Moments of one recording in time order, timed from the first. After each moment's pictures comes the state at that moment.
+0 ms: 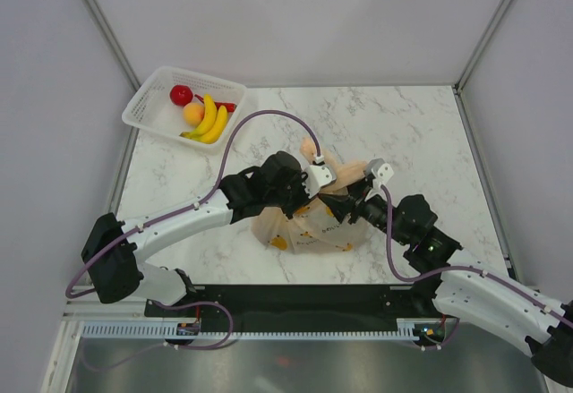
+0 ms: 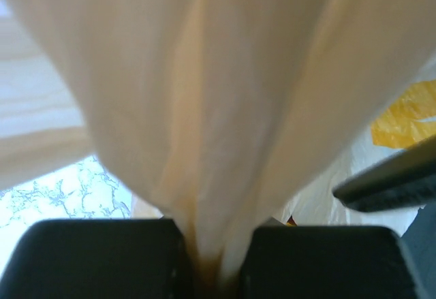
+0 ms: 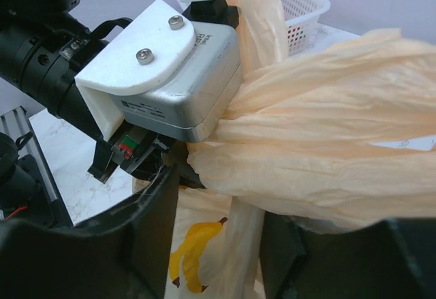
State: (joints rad) left arm -0.94 1.40 1.09 -0.39 0.11 0.23; right arm 0.80 0.71 0.45 0.29 -0.07 0.18
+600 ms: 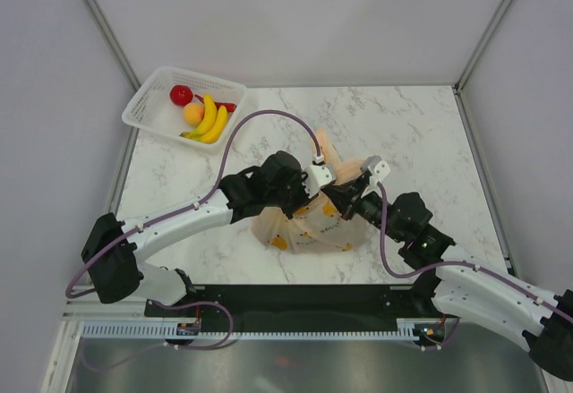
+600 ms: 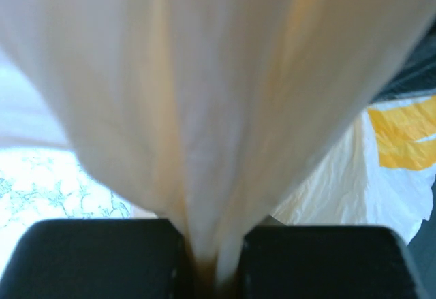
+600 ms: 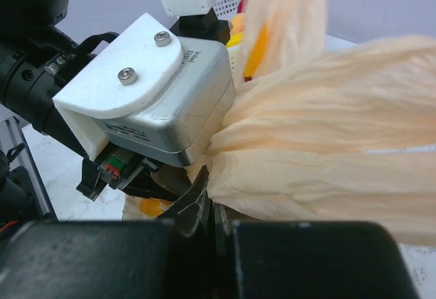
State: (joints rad) left arm -0.94 1.40 1.09 -0.39 0.12 0.23; right arm 0.80 0.77 0.45 0.39 -0.05 0.17
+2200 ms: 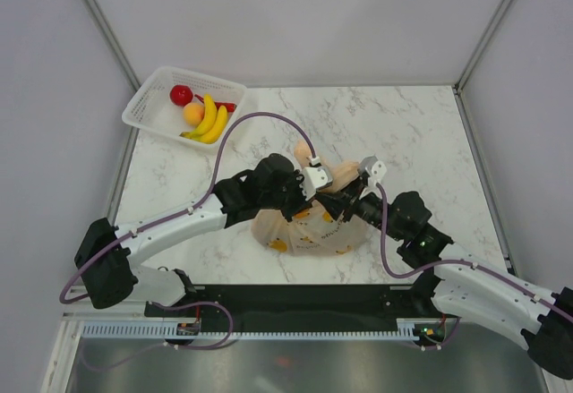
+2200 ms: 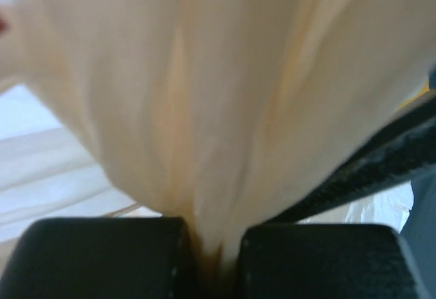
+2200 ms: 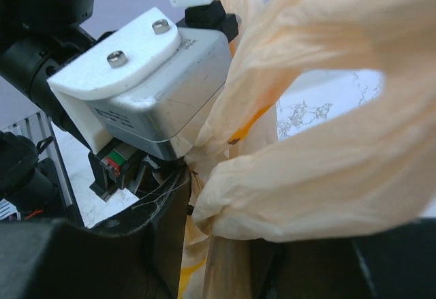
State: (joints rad) left arm -0.94 1.35 1.02 -0.31 0.20 0.21; right arm 0.80 0.80 0.45 0.42 -0.14 0.19
